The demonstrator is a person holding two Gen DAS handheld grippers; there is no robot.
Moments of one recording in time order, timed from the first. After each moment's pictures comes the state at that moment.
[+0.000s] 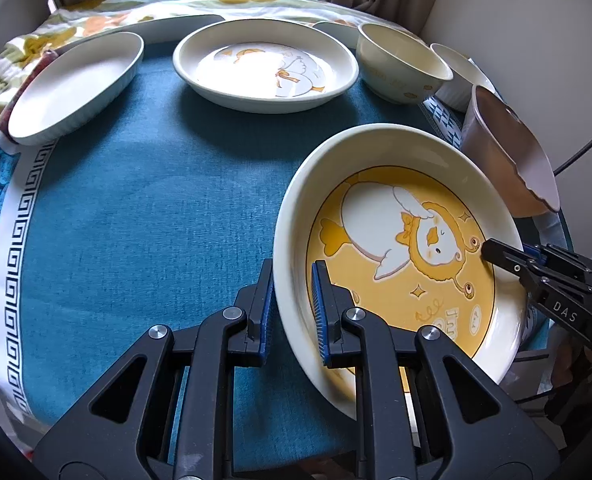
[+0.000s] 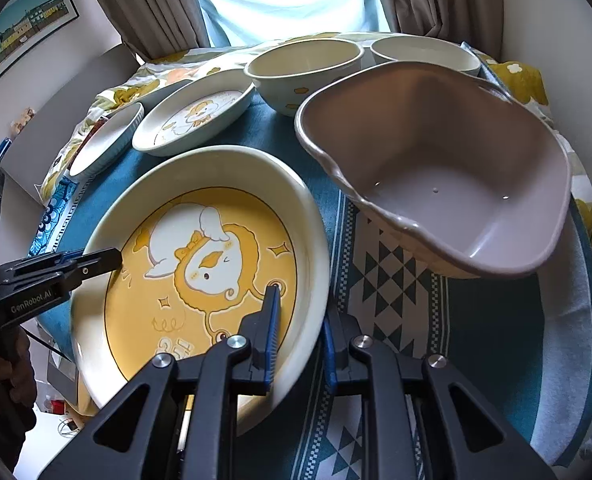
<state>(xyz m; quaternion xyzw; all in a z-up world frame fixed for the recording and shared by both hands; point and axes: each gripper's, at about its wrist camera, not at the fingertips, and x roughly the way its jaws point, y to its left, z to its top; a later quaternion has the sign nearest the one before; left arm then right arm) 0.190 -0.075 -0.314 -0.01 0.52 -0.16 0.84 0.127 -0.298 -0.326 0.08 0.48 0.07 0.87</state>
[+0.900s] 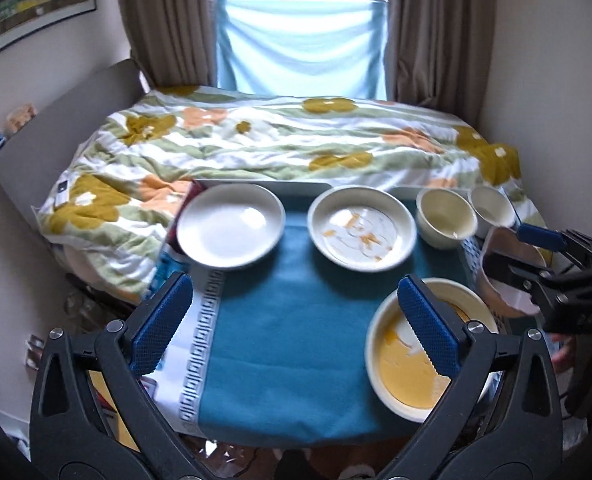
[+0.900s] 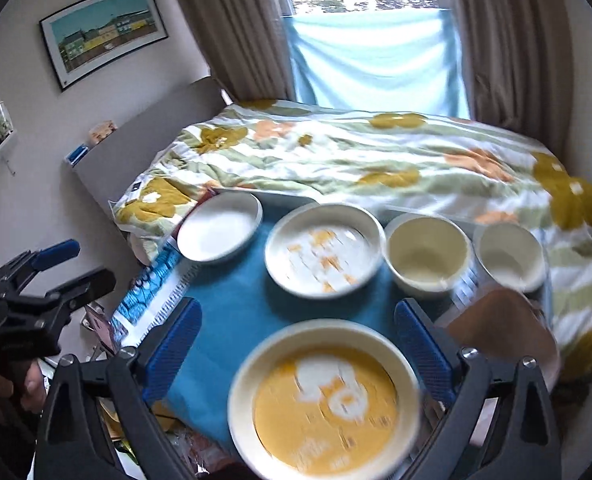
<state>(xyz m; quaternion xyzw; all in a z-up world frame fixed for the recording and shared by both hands) 0.171 -0.002 -0.119 0.01 0.38 -0.02 0.92 0.175 -0.225 -0.168 0.05 0.39 0.20 0.90</state>
